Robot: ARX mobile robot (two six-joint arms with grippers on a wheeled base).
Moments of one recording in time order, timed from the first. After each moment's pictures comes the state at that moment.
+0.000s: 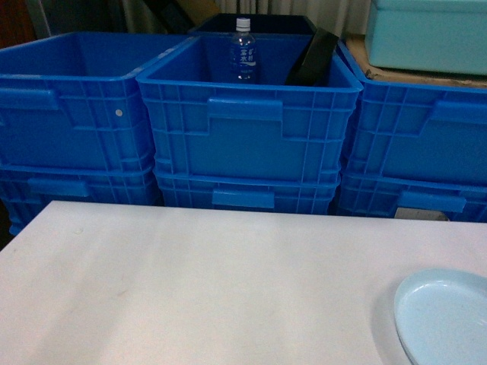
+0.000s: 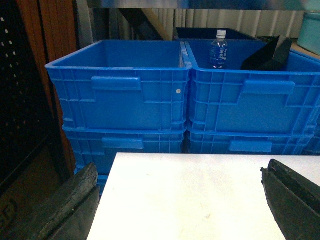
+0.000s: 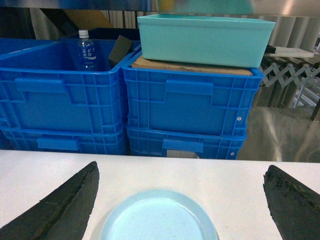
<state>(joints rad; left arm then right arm) 0.00 0.01 0.01 0.00 0.00 0.00 0.00 0.01 0.01 0.00 0.00 0.00</state>
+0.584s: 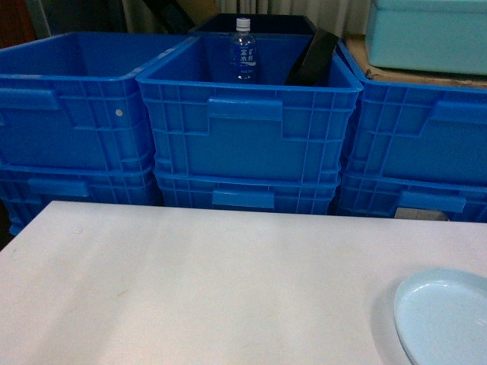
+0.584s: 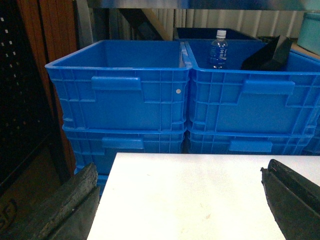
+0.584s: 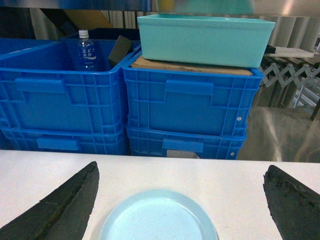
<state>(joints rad) 0.00 0.01 0.01 0.00 0.00 0.00 0.00 0.01 0.01 -0.01 0.00 0.00</state>
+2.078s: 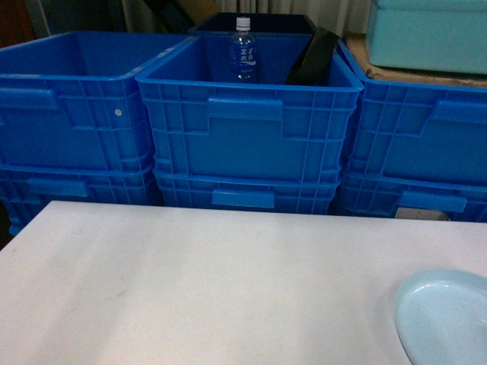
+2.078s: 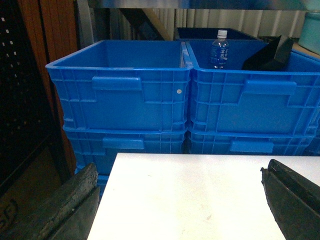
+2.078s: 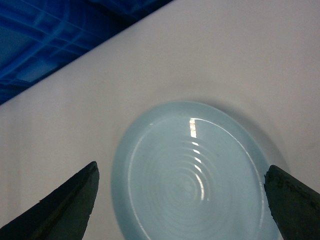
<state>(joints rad) 0.00 0.01 0.01 0.00 0.00 0.00 -0.36 1.72 0.82 -0.07 -0.59 0.20</state>
